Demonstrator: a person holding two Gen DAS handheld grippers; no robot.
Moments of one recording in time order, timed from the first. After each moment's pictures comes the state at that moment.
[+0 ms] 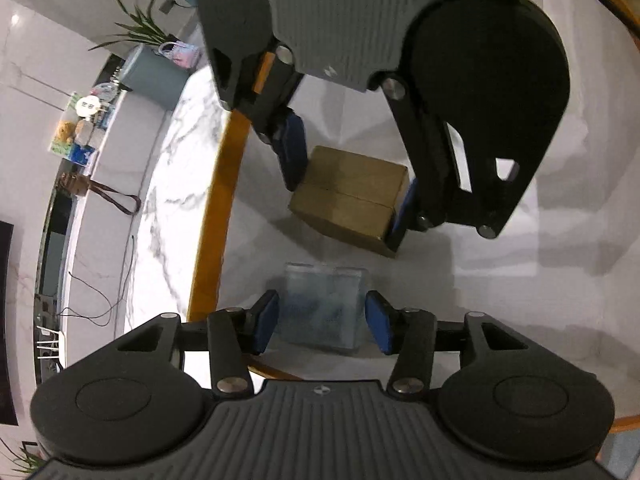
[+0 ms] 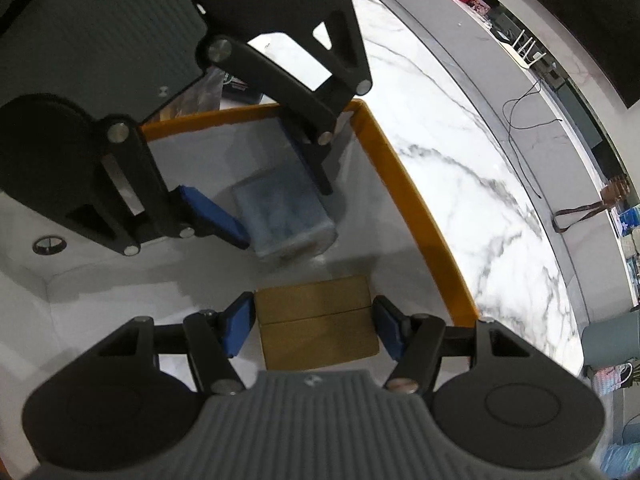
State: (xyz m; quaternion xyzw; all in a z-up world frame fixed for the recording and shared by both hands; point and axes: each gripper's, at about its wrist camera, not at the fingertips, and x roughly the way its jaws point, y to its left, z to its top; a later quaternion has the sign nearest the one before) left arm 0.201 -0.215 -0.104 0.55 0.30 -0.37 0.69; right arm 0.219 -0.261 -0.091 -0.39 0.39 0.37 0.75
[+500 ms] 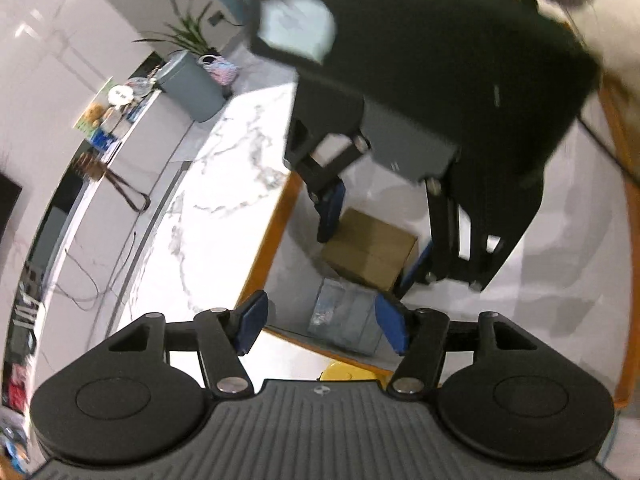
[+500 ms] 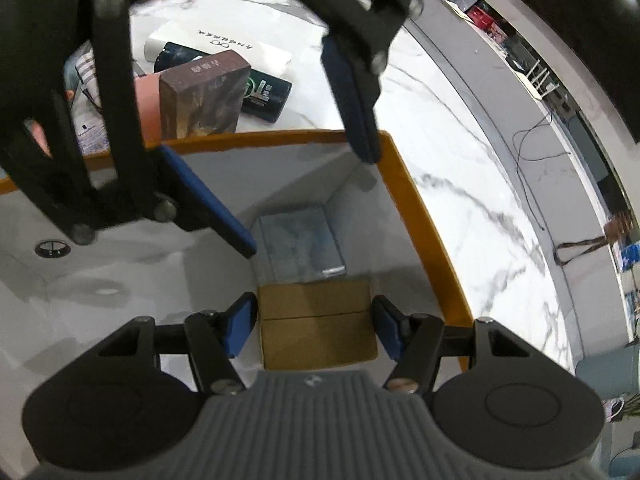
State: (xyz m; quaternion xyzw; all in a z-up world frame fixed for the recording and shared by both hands) left arm 0.203 -0.193 -0.055 0.44 0.30 -0.38 0.76; right arm 0.195 -0.259 -0.087 -0.41 0.36 0.39 0.74
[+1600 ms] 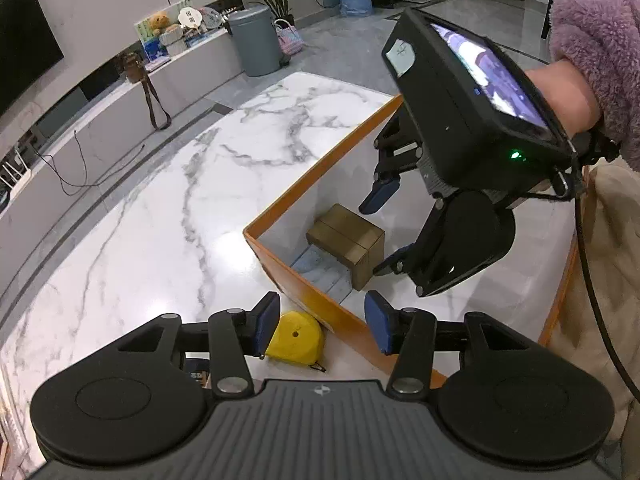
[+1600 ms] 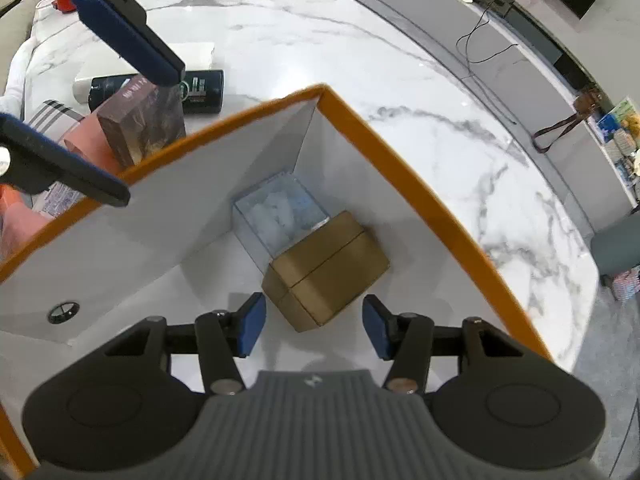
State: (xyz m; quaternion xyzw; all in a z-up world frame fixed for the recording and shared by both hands) left arm 0.188 -0.156 -0.015 0.27 0.39 -0.33 0.82; right arm 0.173 -0.266 -0.062 -0.31 0.46 0.28 0.79
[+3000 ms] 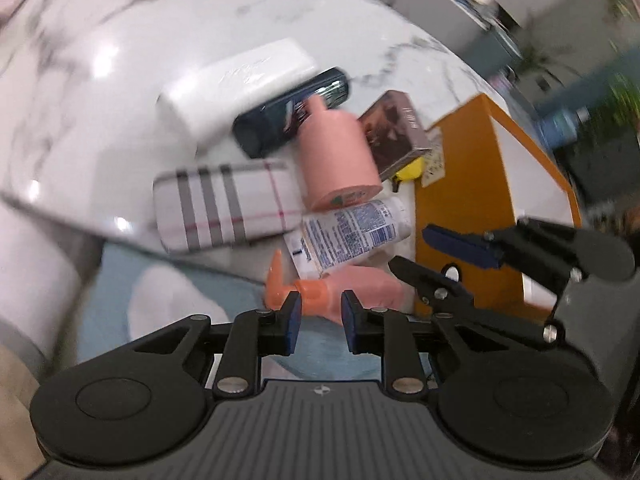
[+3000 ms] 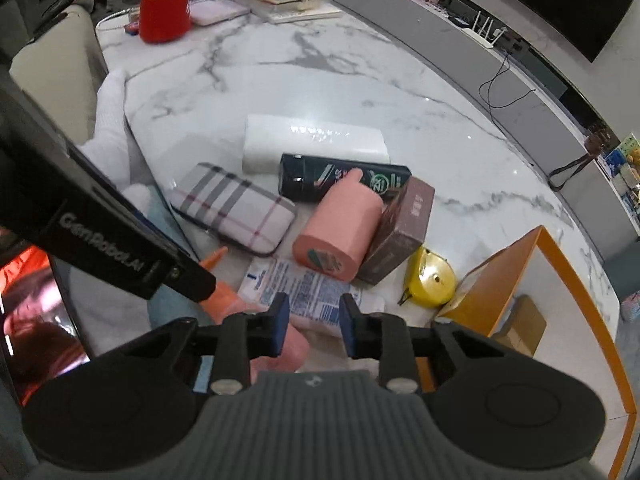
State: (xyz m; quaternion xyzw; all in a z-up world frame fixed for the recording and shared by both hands) left arm 0.107 0.019 -0.073 -0.23 0.57 -0.09 0.78; right arm 0.060 -0.114 -0.045 -0.29 0.42 0.30 0.80
